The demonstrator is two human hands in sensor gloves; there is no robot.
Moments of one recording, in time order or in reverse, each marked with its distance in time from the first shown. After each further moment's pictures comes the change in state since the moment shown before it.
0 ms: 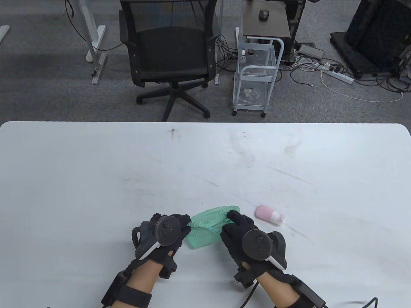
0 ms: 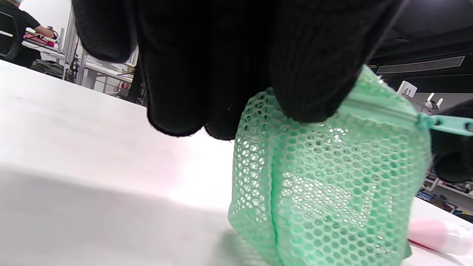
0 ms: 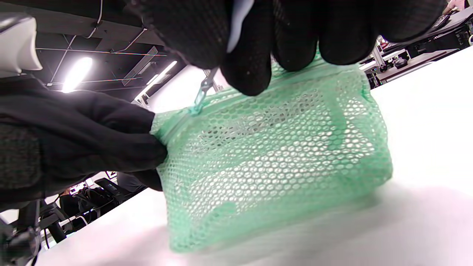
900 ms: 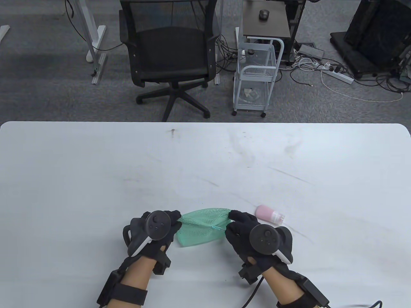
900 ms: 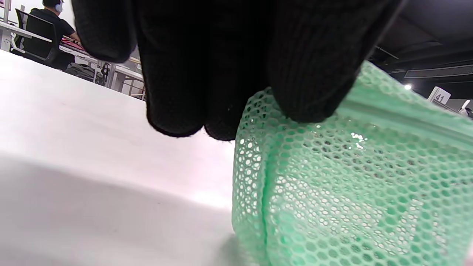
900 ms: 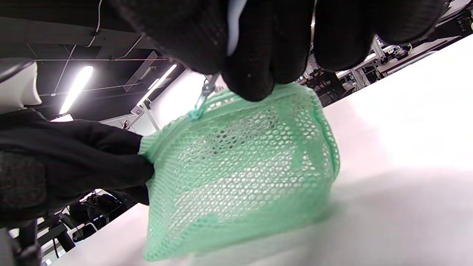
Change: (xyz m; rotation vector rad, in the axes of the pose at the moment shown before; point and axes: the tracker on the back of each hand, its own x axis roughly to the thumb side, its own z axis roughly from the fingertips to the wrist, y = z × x) left_hand -0.024 0.007 -0.005 0.016 0.090 0.016; right_hand -0.016 -0.010 -0.006 0.006 -0.001 -0.058
